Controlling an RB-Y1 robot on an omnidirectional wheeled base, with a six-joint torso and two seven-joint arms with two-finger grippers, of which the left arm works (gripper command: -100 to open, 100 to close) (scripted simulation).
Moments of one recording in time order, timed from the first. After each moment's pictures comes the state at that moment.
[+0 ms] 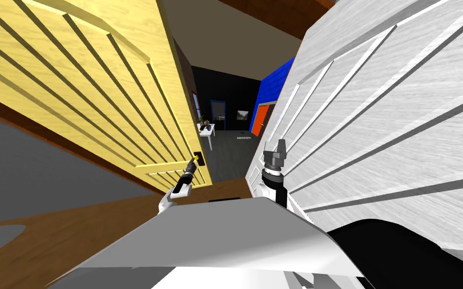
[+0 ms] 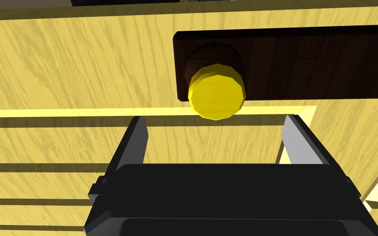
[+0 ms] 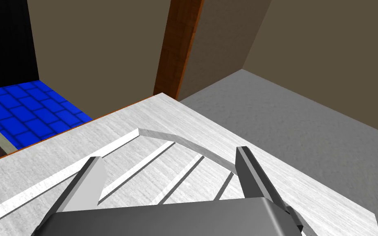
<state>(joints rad) 0.06 0.22 0.06 -1.29 0.08 -0.32 0.13</state>
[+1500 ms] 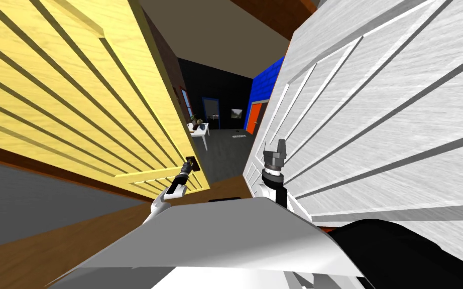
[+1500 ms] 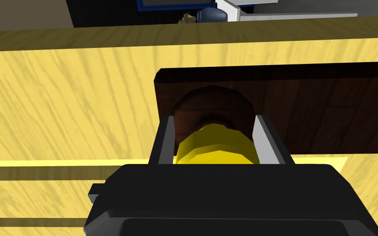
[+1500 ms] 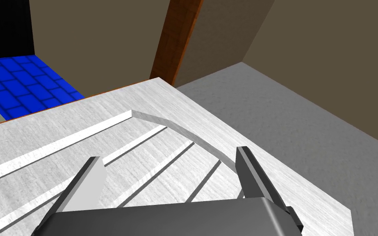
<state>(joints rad) 0.05 0.31 0.07 -1.23 0.11 -0.36 0.20</state>
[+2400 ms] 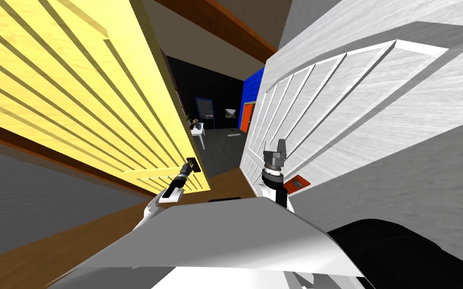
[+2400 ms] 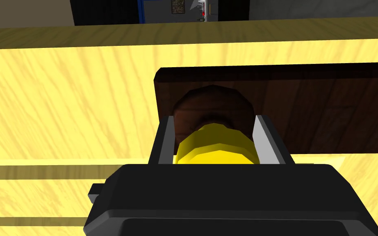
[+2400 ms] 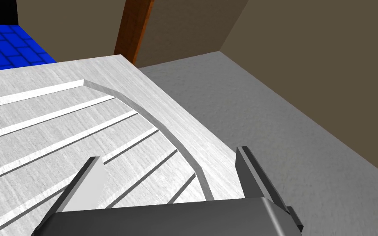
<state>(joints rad) 0.10 0.39 -0.02 -1.27 0.12 -0.39 0.28</state>
